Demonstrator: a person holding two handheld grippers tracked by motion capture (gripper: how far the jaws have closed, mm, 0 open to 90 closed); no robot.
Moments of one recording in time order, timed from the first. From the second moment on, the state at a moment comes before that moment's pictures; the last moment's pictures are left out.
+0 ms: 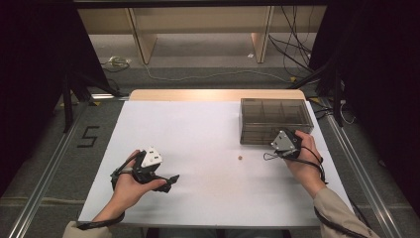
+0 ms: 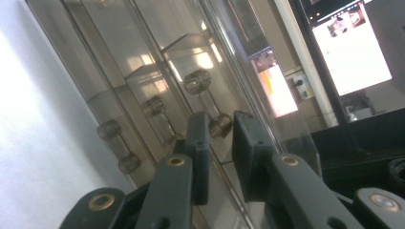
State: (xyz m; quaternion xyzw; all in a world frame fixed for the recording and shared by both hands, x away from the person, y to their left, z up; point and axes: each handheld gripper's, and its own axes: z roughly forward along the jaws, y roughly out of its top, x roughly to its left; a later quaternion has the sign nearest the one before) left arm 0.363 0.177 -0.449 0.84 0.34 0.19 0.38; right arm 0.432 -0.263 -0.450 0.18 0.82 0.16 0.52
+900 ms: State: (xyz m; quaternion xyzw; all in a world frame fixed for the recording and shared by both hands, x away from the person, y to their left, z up) left arm 0.364 0.178 -0.450 0.84 0.34 0.19 0.37; right arm 0.430 -0.258 -0.452 0.17 0.82 0.13 0.53
